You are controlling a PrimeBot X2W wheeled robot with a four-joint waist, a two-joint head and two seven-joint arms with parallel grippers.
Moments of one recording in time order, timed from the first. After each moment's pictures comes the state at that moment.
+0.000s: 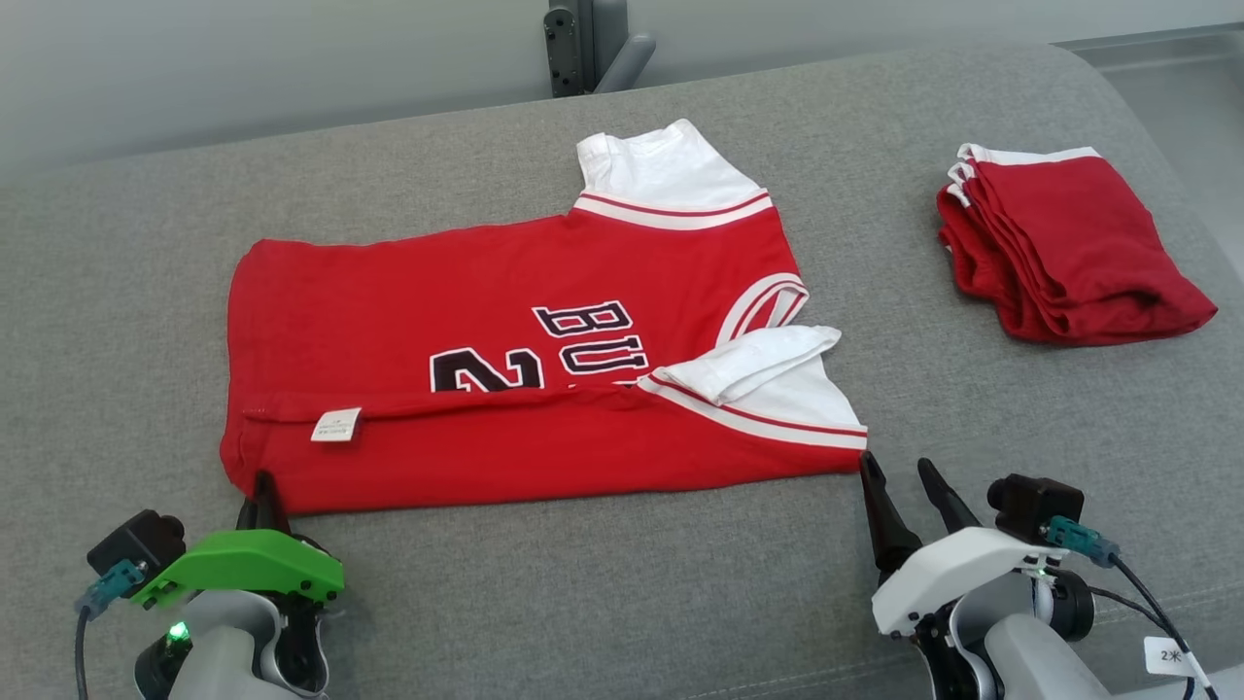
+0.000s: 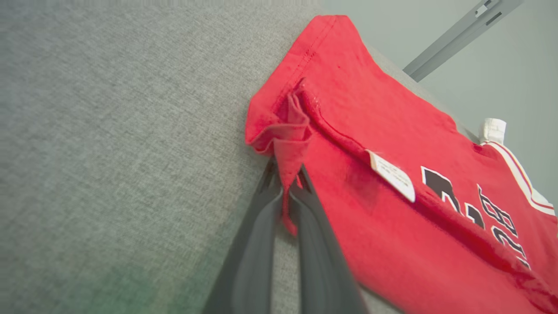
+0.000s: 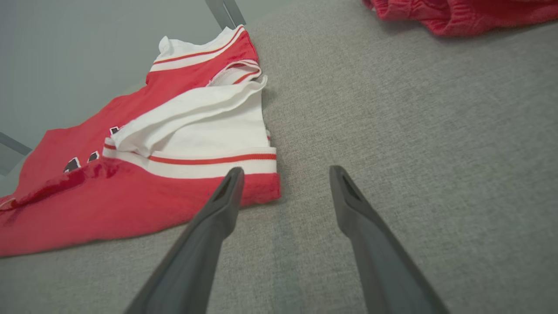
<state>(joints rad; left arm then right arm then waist) -0.42 0.06 0.12 0.94 -0.64 -0.12 -0.24 -0.22 -0.05 0.16 0.55 0.49 0.13 -0.22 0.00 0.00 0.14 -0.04</state>
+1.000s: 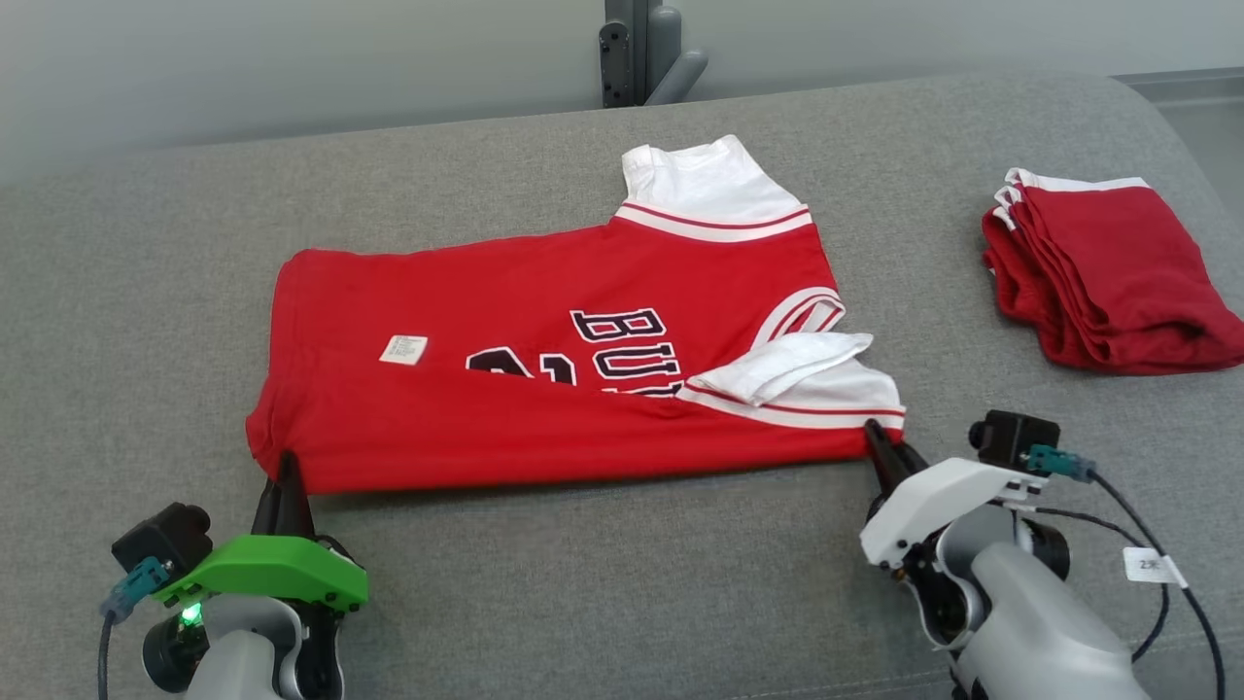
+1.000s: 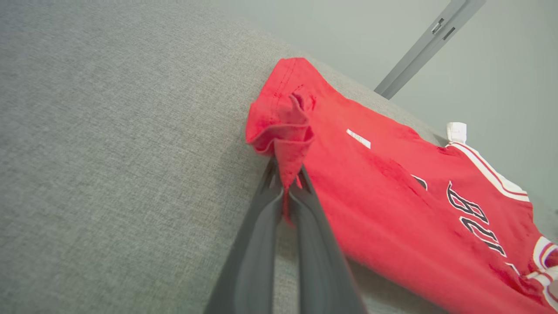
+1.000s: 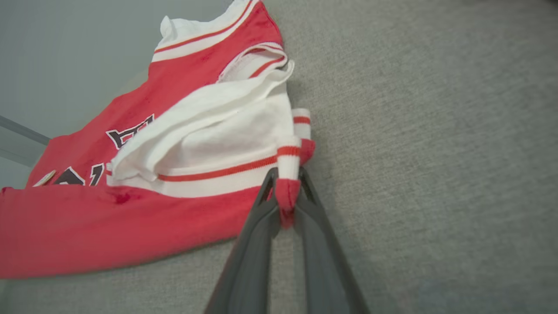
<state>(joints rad) -0.34 0.05 0.05 0.76 -0.56 -0.11 -0.26 -0.47 -0.07 0.26 0.89 0.68 0.13 -0.19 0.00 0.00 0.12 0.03</state>
